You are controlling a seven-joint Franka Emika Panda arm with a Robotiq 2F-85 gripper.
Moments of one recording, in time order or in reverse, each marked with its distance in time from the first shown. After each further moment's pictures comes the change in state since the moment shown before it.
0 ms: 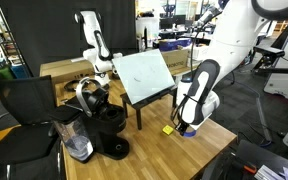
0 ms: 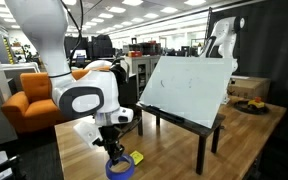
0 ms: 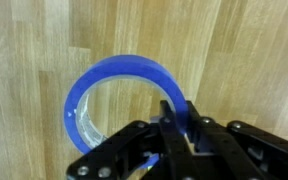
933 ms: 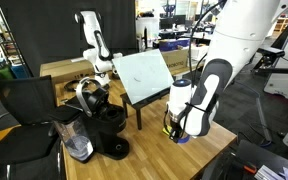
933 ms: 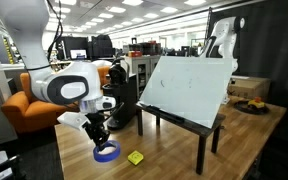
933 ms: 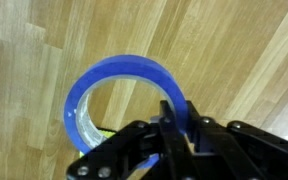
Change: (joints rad) arm 0.222 -0.107 -0.045 -0.097 -0.074 0.001 0.028
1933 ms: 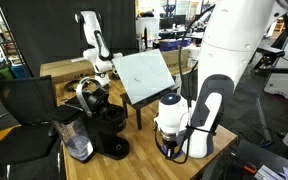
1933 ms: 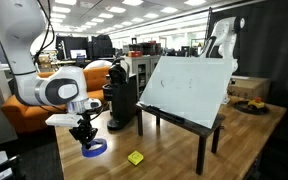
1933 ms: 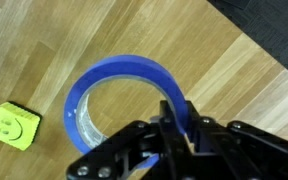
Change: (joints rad) arm 0.178 0.054 0.007 0.005 -0.107 -0.001 0.000
